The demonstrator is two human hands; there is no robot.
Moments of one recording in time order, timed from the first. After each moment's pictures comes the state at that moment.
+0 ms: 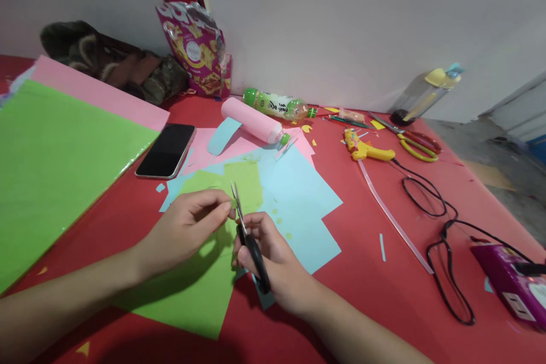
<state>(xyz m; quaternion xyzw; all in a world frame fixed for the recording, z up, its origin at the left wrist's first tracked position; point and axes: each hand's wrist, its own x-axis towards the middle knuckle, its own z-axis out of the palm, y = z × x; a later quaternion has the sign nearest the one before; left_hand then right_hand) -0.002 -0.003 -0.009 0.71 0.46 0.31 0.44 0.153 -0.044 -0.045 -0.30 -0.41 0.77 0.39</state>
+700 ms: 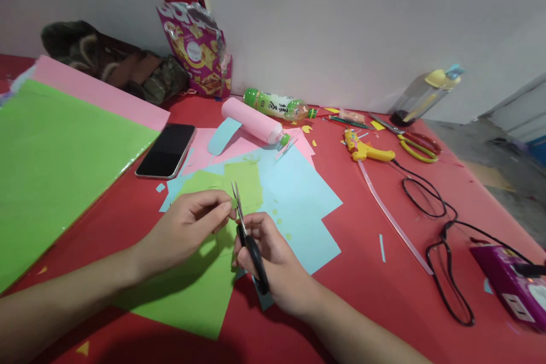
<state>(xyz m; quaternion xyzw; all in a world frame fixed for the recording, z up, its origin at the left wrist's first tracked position) -0.001 -0.004 -0.007 0.68 0.46 0.31 0.48 0.152 -0.043 -0.041 -0.33 -0.42 0.76 0.38</state>
